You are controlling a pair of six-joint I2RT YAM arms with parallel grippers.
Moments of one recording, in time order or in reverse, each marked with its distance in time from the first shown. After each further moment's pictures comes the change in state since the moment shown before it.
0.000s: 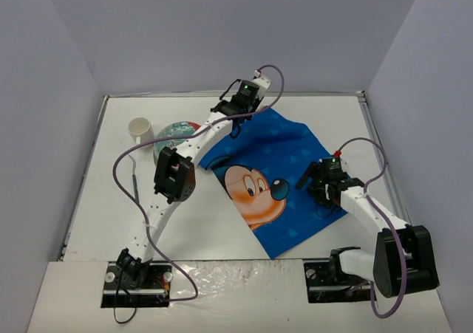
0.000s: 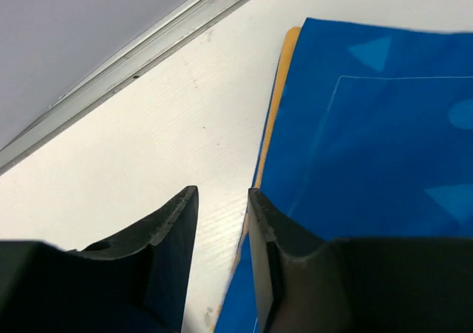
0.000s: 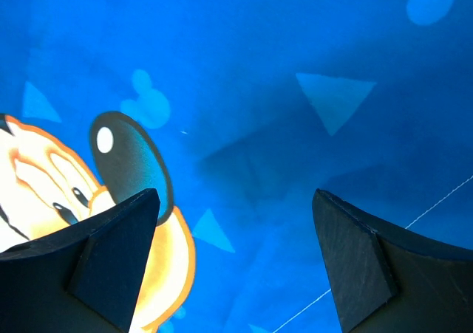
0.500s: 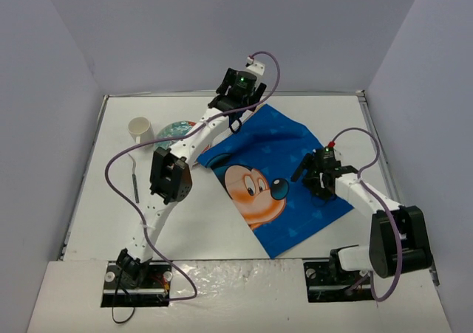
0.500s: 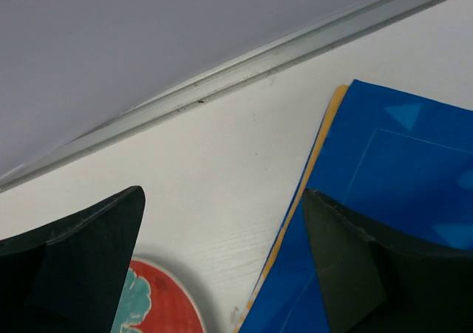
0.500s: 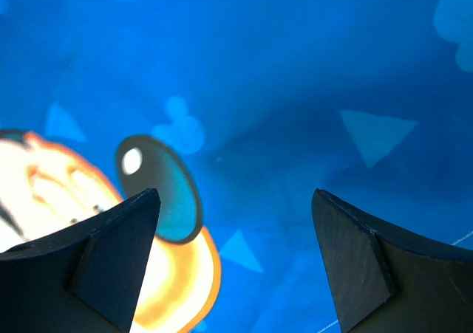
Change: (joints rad) left arm 0.009 -0.053 0.009 0.056 -0.160 -0.031; right arm 0.030 0.129 0.121 -0.016 0.019 0.002
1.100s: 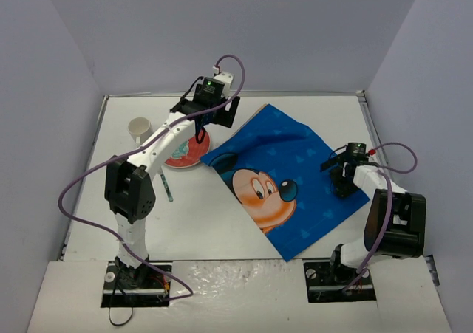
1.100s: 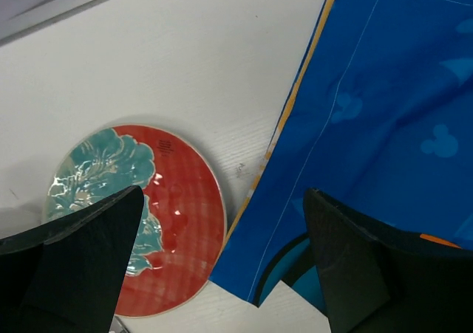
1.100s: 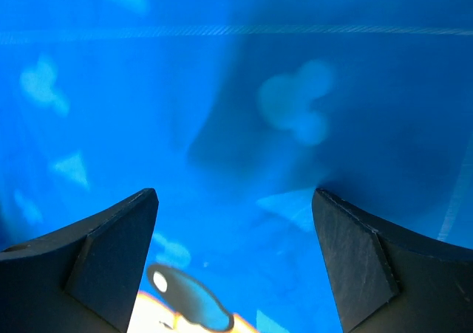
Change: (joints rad) left arm 0.077 -0.491 -0.590 -0.105 0.200 -0.161; right arm -0.329 0.142 0.053 0.029 0.001 0.171
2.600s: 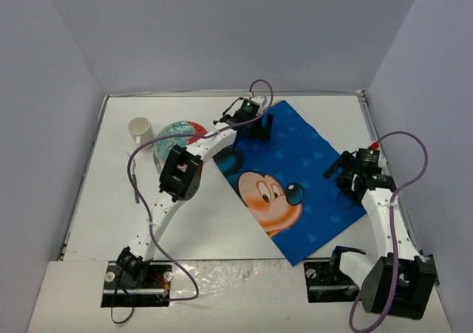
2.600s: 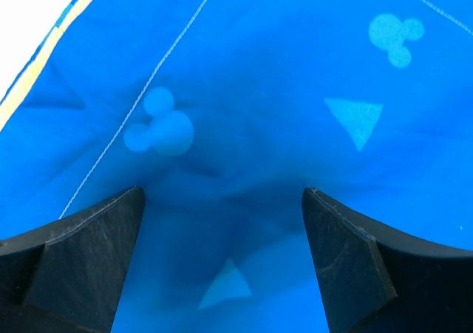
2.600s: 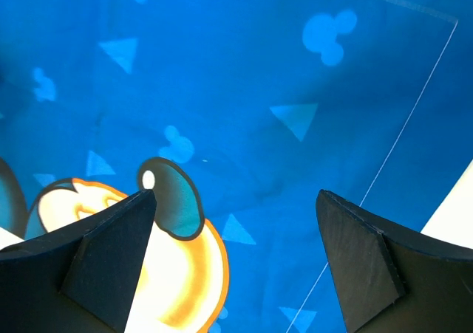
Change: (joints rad) left arm -0.084 0.641 0.443 0.135 0.280 -0.286; right arm -0.002 -0.430 -0.008 -0.277 -0.023 -0.327
